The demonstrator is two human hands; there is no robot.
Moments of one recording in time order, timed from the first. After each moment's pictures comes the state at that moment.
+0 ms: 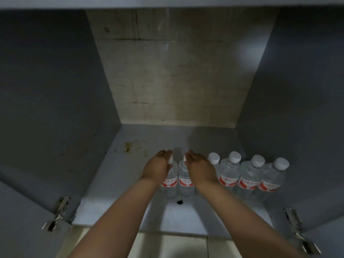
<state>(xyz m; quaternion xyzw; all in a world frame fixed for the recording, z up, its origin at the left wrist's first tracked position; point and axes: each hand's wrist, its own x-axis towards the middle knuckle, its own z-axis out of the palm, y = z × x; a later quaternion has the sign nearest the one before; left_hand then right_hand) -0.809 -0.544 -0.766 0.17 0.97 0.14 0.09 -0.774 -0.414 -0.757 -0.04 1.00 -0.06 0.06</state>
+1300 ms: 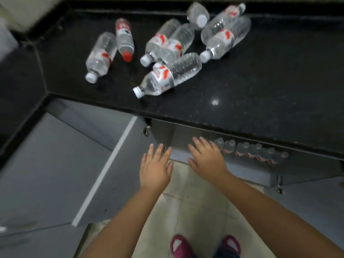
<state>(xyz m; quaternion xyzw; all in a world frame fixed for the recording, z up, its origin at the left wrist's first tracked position) -0.586 -0.748 -0.349 -0.05 0.98 0.10 0.17 -0.631 -0.595 -0.377 -0.19 0.98 -0.06 0.07</state>
